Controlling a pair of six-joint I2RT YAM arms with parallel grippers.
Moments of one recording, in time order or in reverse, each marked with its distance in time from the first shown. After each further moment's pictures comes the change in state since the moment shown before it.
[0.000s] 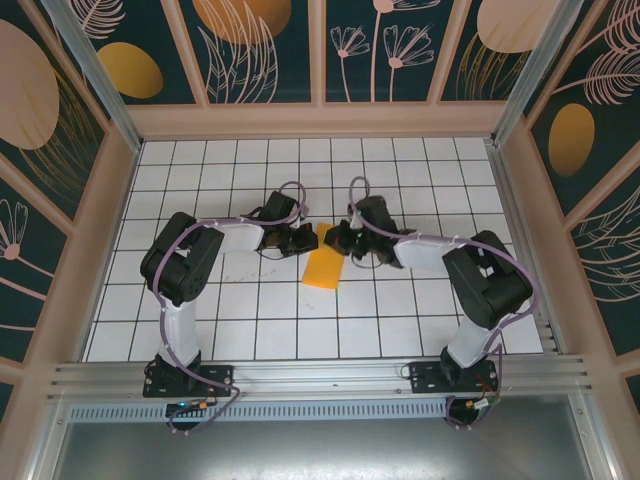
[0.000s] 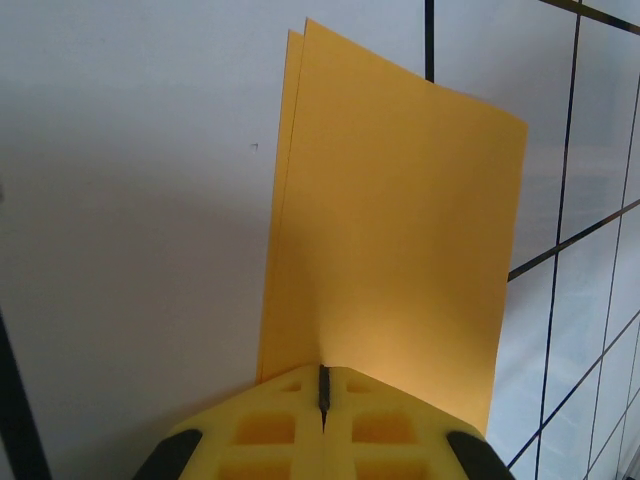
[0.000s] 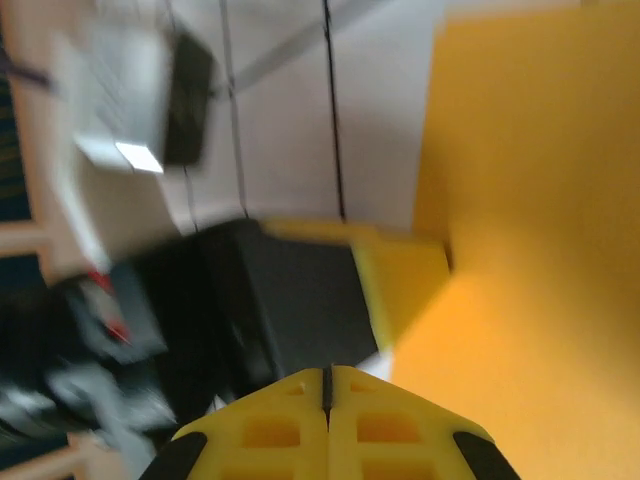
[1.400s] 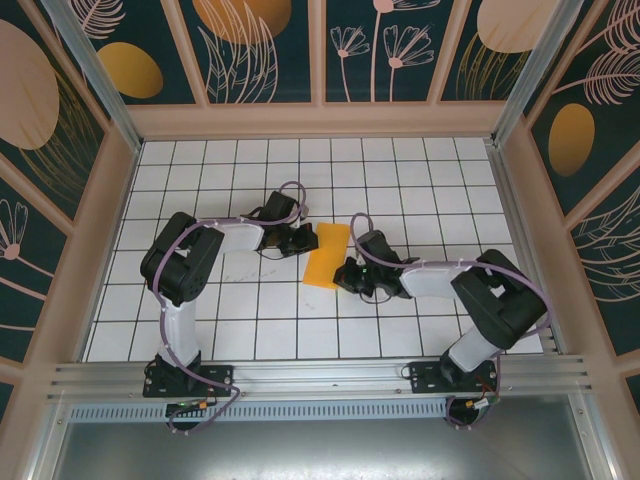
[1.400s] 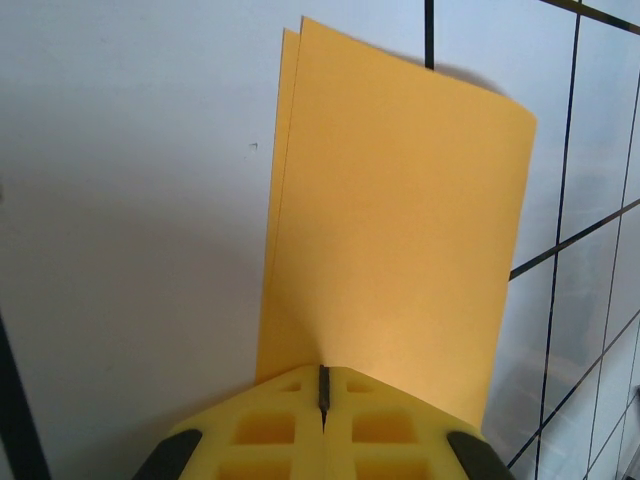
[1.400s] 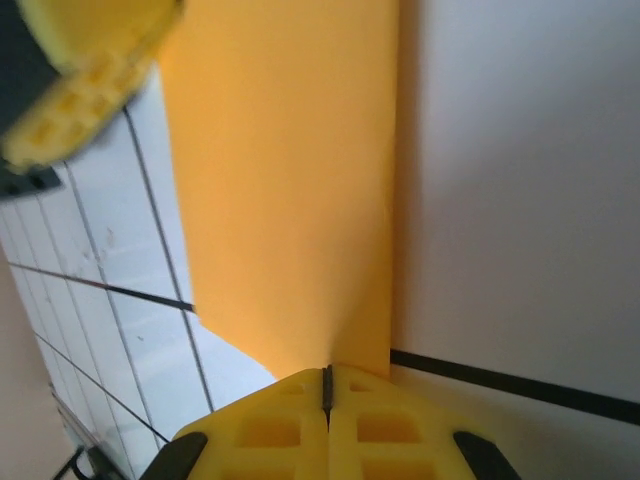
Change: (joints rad) left arm 0.000 0.000 0.000 0.000 0.001 0.000; right arm 0.074 -0.156 -0.217 -0.087 0.116 0.049
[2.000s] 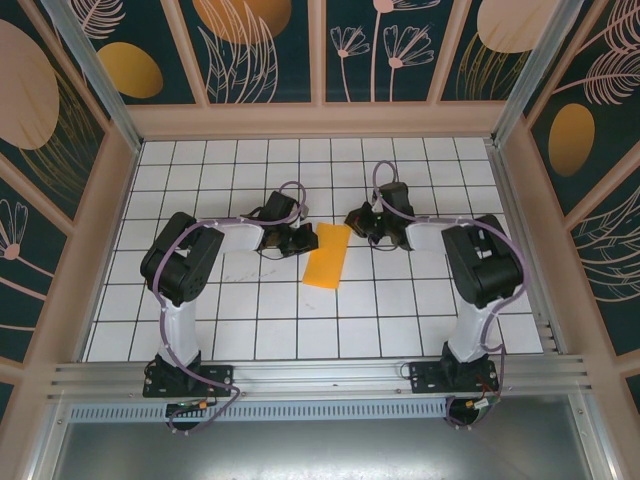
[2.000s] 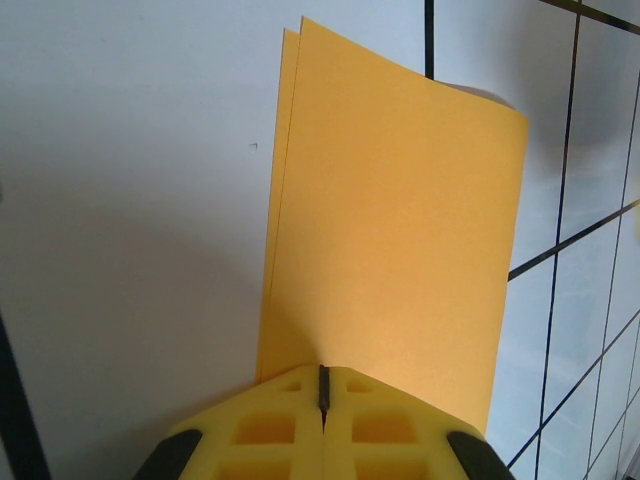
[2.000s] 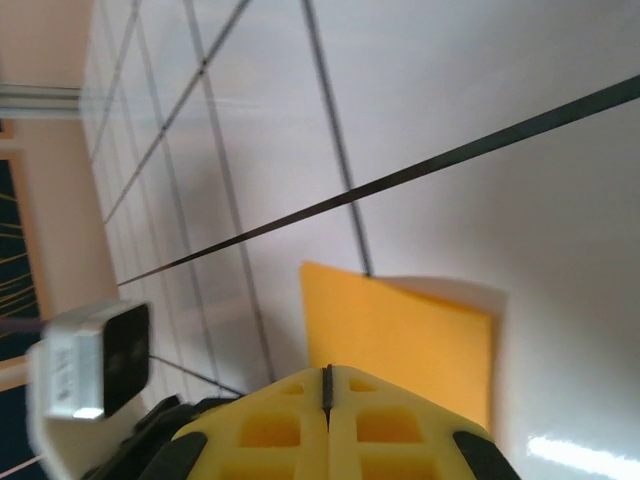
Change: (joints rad) left arm 0.000 -0.001 -0.001 0.001 0.000 0.000; right arm -0.296 0.312 0.333 0.106 -0.148 -0.051
